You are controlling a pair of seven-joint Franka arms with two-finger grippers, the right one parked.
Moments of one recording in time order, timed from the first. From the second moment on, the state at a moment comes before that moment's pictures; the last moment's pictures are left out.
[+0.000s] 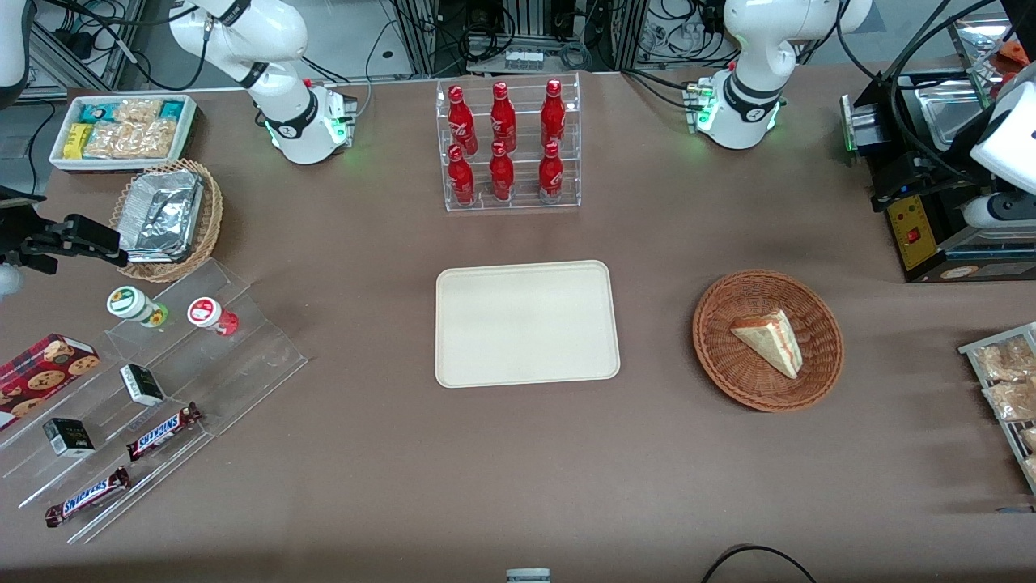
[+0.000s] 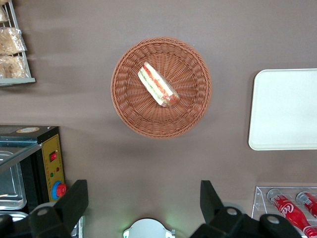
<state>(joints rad) -0.02 -0.01 -0.05 -1.49 0.01 1.39 -0.09</state>
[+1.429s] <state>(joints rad) -0.03 0.13 -0.07 -2.08 0.05 2.21 -0.56</state>
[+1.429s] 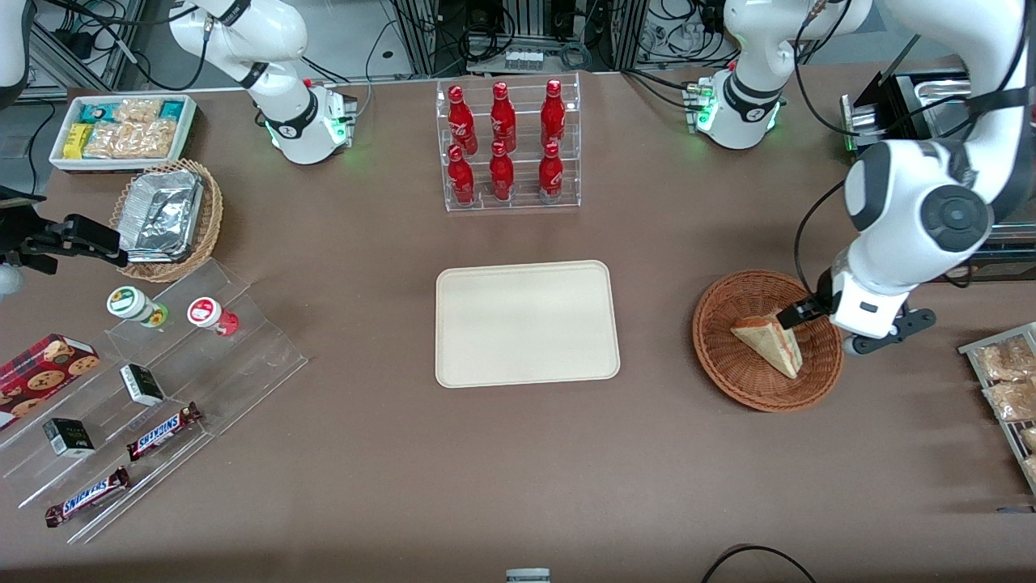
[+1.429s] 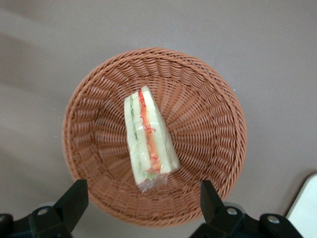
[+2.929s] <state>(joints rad) -0.03 0.24 -0.06 -2.25 0.05 2.53 -0.72</state>
